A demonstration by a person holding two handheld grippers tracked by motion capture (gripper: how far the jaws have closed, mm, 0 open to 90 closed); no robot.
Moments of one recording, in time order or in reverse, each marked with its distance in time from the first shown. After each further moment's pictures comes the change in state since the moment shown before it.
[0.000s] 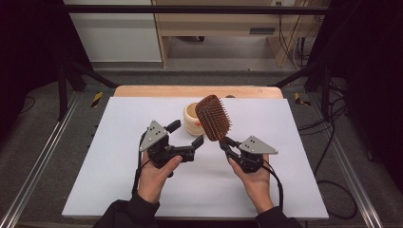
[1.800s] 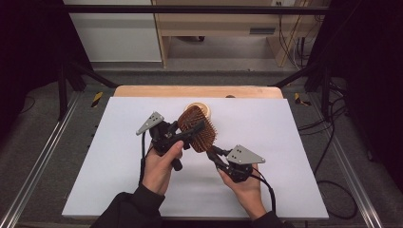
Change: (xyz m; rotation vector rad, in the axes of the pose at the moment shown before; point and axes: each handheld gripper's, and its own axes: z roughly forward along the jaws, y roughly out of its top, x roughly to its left) left arm 0.019 0.004 0.024 -0.045 -0.104 -0.281; right arm 0.036 -0.003 0.006 -0.006 0.095 -0.062
